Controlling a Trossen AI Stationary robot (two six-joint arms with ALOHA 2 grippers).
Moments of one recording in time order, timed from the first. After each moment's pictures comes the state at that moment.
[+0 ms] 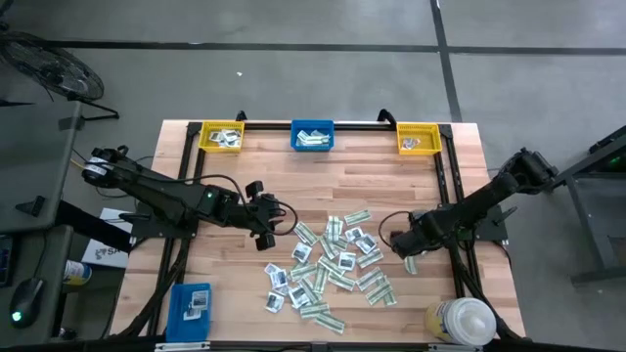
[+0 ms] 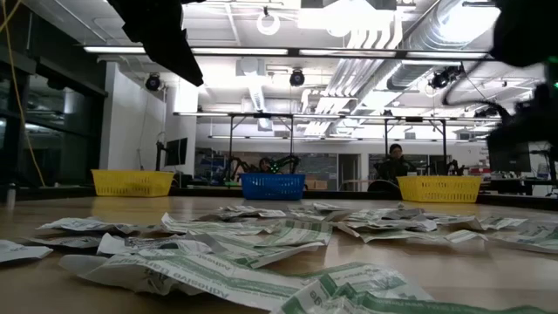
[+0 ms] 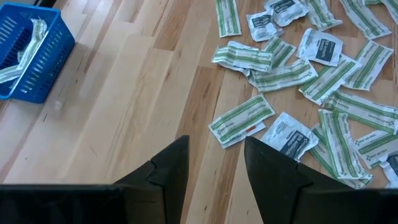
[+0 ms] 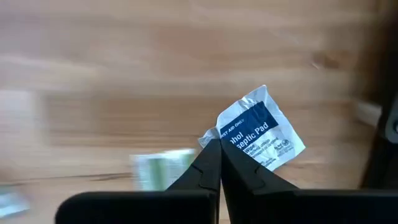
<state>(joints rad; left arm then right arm) -0.29 1.29 1.00 -0.60 -0.44 -0.37 0.45 1.35 0.61 -0.89 -0.03 1.98</state>
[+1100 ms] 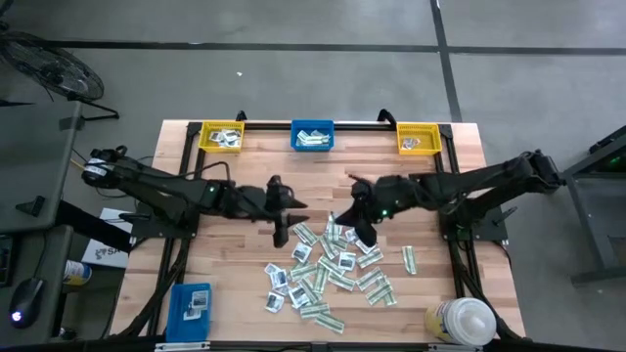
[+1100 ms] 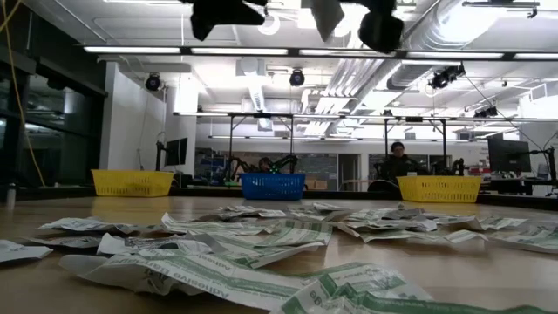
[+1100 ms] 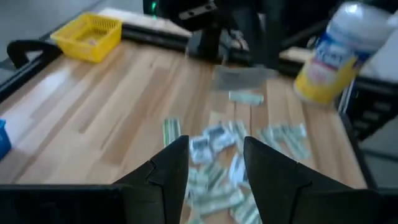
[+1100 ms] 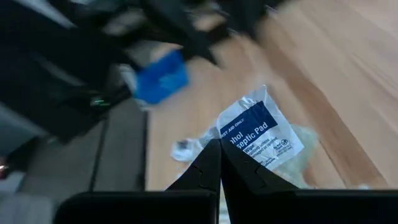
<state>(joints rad) -0.21 1.29 1.00 -0.10 -0.30 -0.30 0.14 1.30 1.01 -0.17 -0.07 0.62</state>
